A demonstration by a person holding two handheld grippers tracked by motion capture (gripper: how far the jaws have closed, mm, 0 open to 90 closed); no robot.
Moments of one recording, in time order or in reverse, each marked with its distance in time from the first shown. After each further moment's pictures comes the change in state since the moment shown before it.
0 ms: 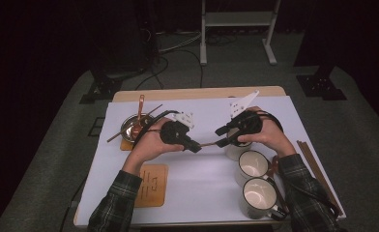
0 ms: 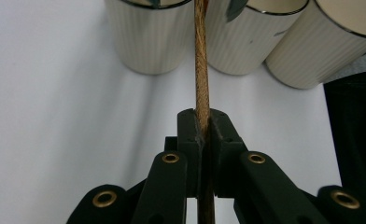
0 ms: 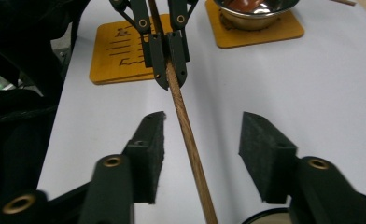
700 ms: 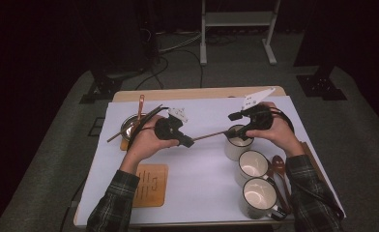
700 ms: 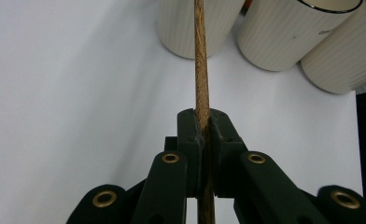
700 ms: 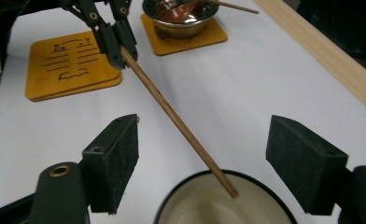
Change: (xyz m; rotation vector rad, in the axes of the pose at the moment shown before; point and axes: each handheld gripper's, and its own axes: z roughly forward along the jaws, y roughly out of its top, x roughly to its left) left arm 0.013 -0.011 -0.012 0.009 0.084 -0.126; right arm -0.010 -0.015 -0.026 -0.069 -0.223 0.068
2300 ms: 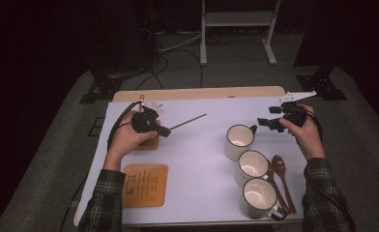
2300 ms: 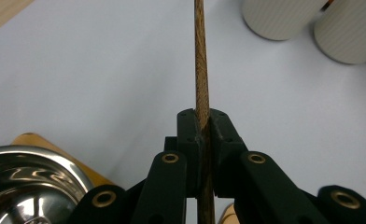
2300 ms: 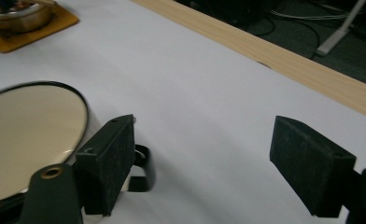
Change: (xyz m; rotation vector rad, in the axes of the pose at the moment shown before) left arm 0.037 -0.040 -0.043 -0.016 0.179 -0.133; right arm -0.062 -0.091 -0.051 -0.064 -0.376 0.306
